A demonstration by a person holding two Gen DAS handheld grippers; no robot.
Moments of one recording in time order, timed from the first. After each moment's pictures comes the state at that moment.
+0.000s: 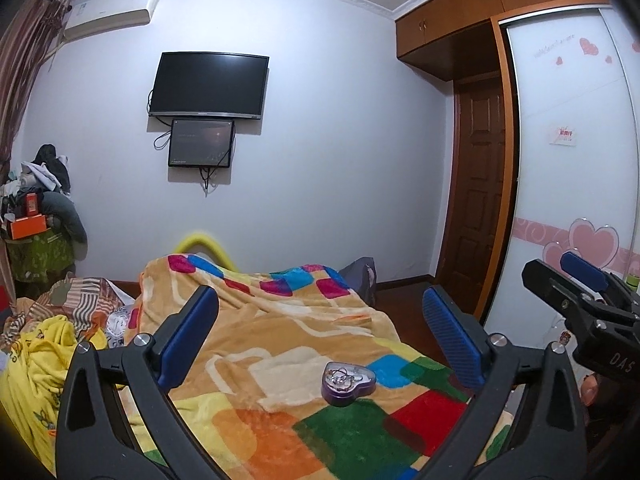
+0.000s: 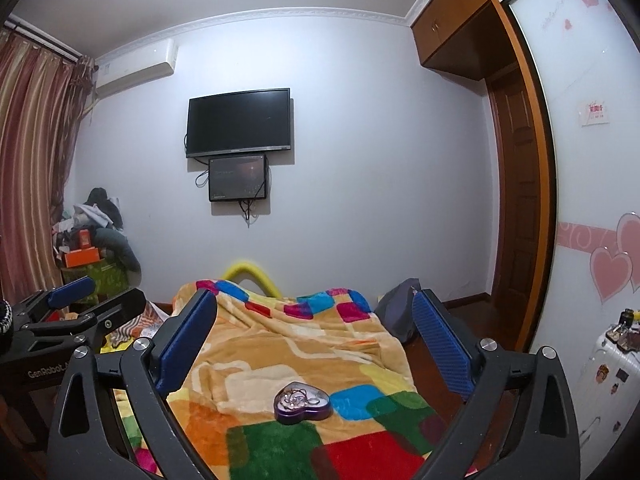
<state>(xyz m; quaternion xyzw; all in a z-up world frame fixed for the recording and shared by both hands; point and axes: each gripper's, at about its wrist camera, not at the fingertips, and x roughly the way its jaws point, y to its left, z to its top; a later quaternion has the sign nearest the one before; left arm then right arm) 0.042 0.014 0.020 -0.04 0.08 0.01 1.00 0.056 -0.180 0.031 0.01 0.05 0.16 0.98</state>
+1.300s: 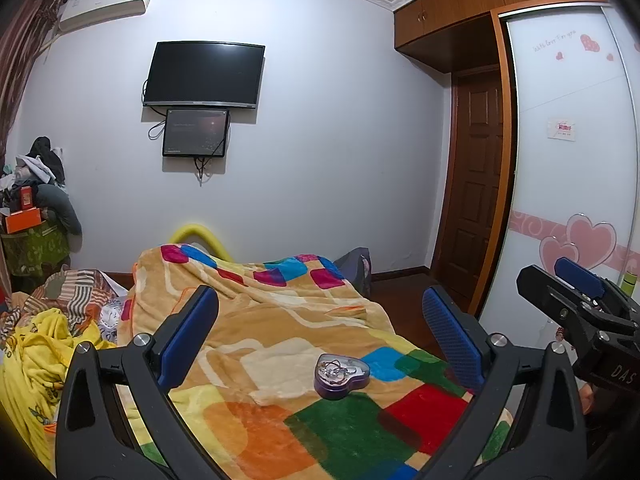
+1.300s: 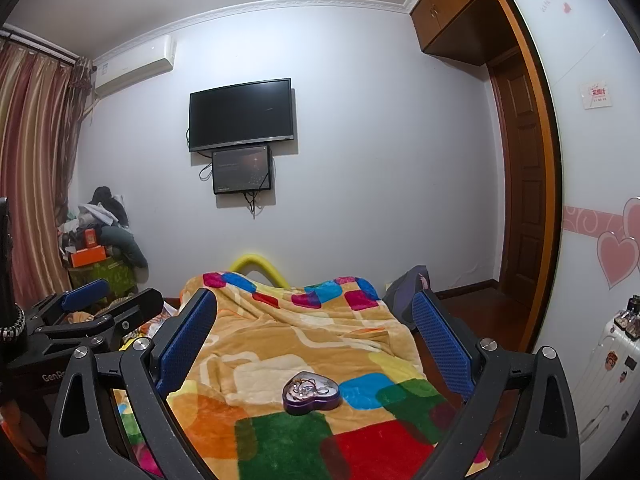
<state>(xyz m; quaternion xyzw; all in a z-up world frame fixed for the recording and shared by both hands) 0.051 0.013 0.017 -0.04 0.10 0.00 0.99 0.052 -0.186 0.033 0.02 0.08 0.18 0.98</state>
